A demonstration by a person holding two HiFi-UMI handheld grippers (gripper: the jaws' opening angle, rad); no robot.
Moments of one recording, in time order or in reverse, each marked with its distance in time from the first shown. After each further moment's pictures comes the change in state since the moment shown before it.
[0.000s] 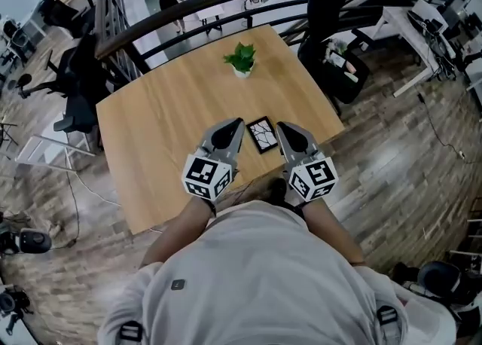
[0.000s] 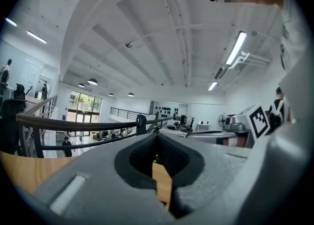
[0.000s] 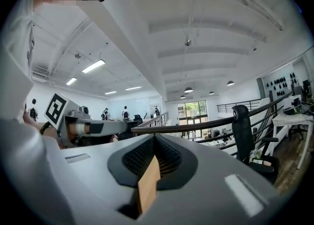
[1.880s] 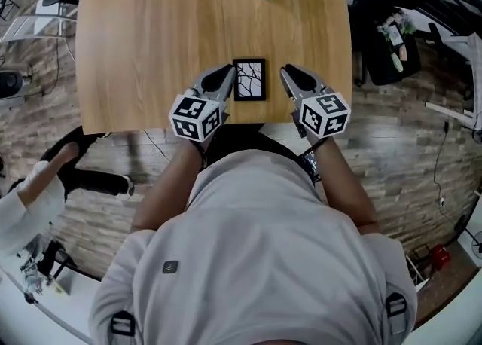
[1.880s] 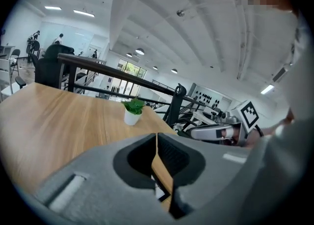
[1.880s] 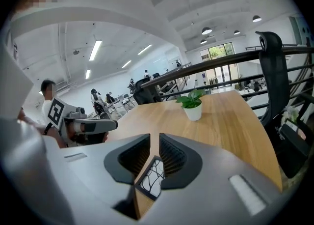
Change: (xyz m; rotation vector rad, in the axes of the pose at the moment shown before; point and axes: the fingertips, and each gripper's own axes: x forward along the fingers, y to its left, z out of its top) left arm 0.123 0.065 -0.203 -0.412 0.265 0.439; right arm 0.109 -0.175 -0.192 0.172 0.564 0.408
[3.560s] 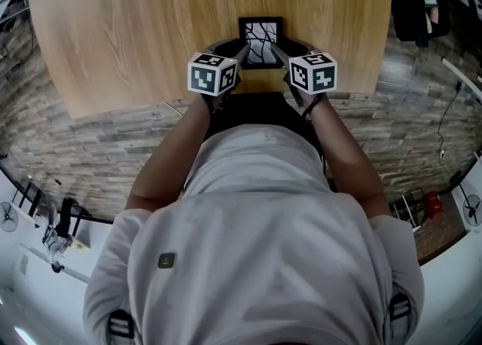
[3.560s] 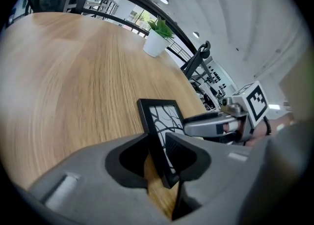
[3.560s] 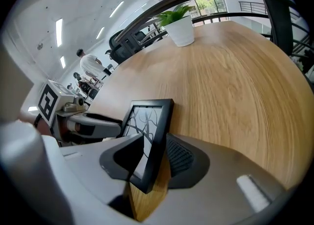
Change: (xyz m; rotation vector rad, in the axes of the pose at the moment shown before) left arm 0.083 0.073 -0.199 -0.282 0.538 -0.042; right arm 0.117 -0.042 -0.185 0.240 0.504 -0.041
